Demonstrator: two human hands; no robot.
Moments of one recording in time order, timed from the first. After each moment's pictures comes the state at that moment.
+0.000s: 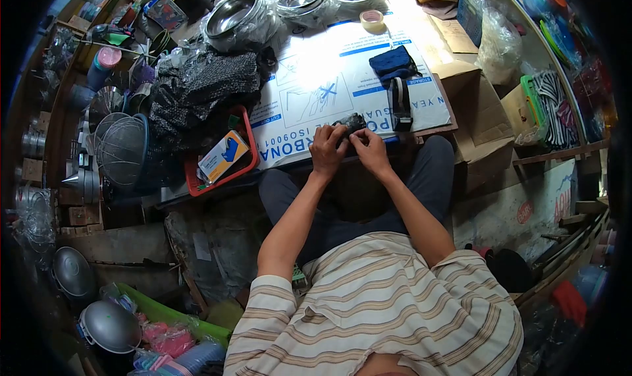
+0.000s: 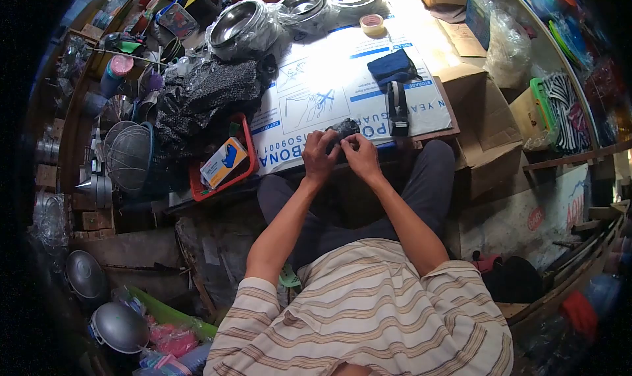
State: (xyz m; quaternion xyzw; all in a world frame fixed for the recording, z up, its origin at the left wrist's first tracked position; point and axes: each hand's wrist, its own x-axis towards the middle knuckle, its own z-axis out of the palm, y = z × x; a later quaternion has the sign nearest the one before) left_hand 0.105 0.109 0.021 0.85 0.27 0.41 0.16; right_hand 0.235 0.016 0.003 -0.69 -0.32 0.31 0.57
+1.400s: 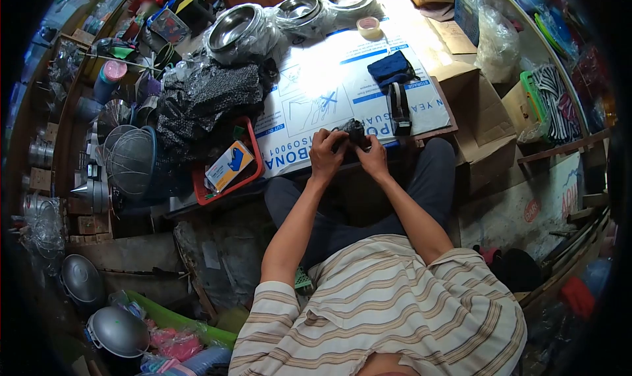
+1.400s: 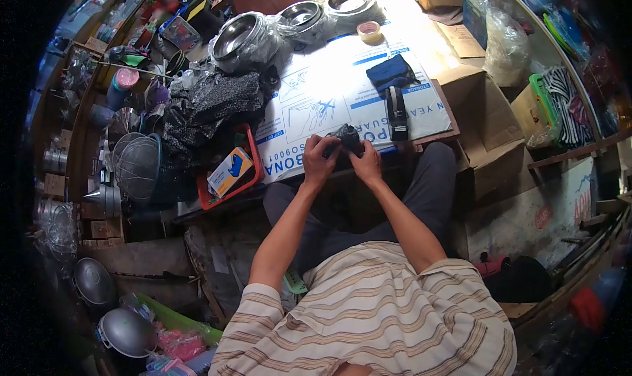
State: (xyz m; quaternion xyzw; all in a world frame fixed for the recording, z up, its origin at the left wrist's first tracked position) left_hand 0.106 0.112 0.042 0.85 0.30 0.37 0.23; right_hand 0.238 0.017 -0.042 -0.75 -0.32 0.23 0.52
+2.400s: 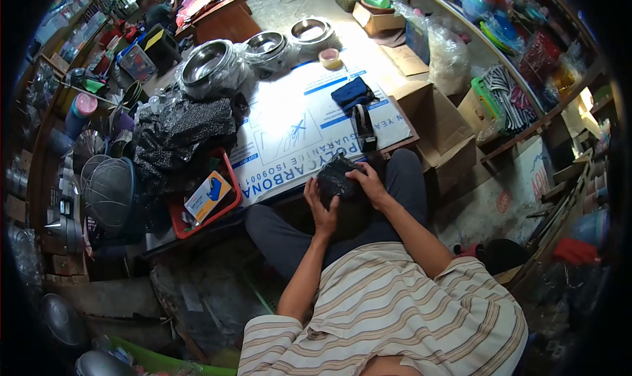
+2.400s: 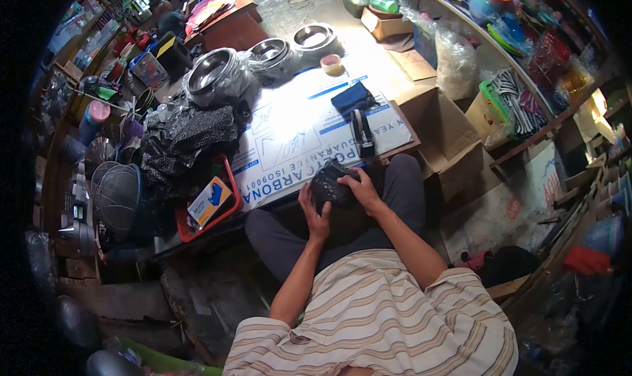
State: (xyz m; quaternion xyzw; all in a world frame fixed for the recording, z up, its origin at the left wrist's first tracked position) left_hand 0.066 -0.008 -0.004 0.66 0.29 0.47 0.50; right_hand 0.243 -0.070 0.029 -0.64 -0.15 0.45 0.61
